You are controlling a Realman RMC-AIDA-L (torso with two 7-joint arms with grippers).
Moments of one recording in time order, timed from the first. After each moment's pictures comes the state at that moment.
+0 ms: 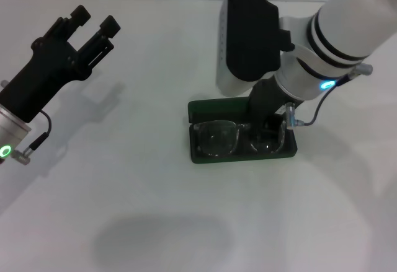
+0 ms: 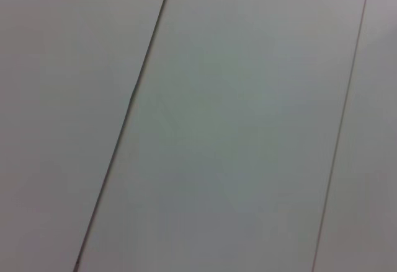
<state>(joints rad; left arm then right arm) -0.34 -2.06 1.18 0.29 0.77 1.47 -0.88 0.90 2.03 -1.82 -1.29 -2.44 -1.41 2.36</state>
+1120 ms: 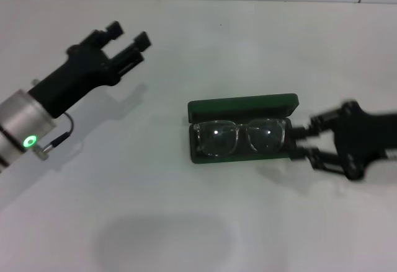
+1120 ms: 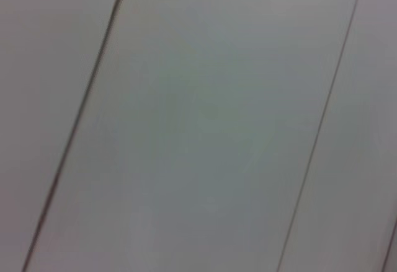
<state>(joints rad) -0.41 -2.06 1.19 0.29 0.89 1.35 -0.97 0.33 2.02 -1.21 -1.12 -1.73 -1.59 1.48</state>
